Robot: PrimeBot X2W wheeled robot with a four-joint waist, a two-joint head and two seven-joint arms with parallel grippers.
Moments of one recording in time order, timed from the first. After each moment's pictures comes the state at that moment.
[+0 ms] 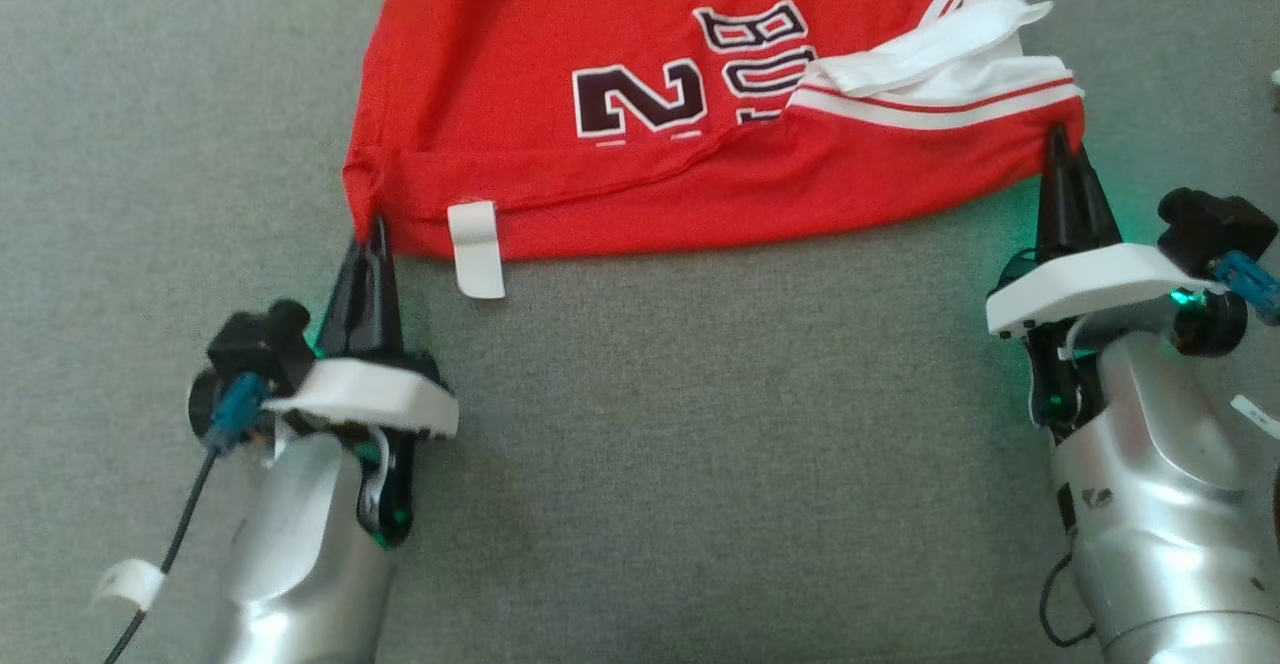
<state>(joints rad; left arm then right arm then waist) -0.45 0.04 -0.17 0.62 -0.32 -0.10 -0.26 -0.58 -0.06 -0.05 0.76 0.26 0.13 -0.26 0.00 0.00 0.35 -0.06</state>
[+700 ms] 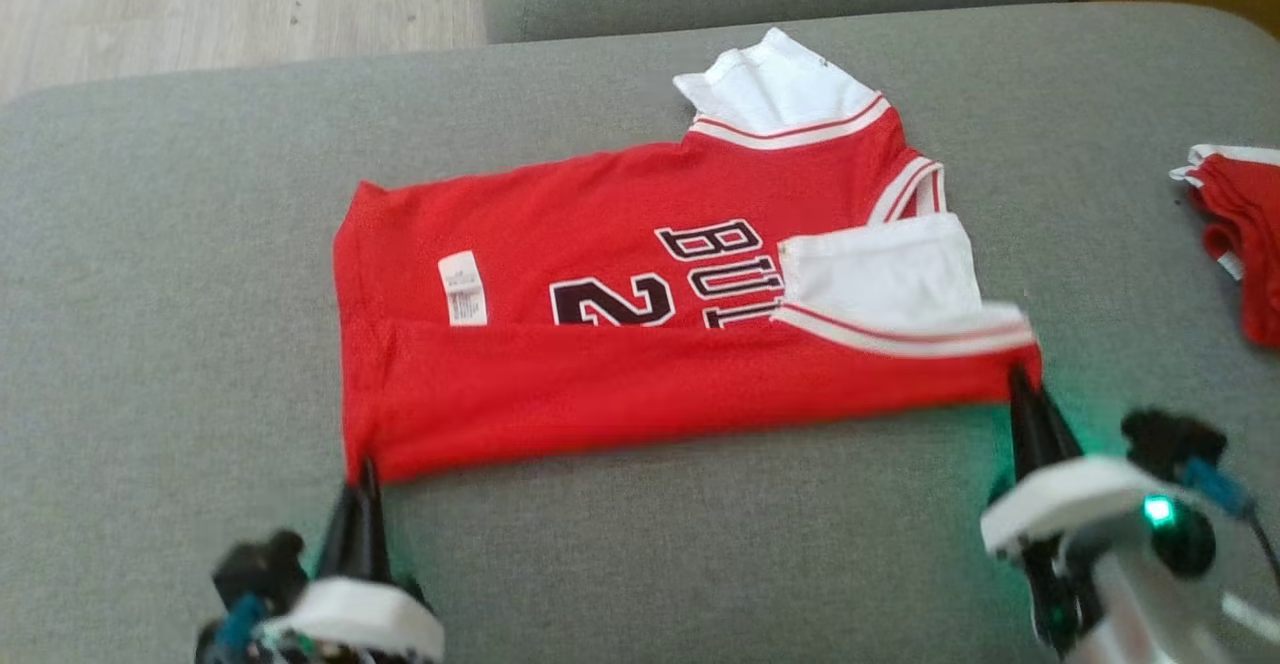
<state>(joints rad) -0.13 0.03 -0.08 0.59 -0.33 -0.09 -0.26 -0.26 -0.10 0.05 0.71 0.43 0.13 -0.21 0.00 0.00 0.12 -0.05</state>
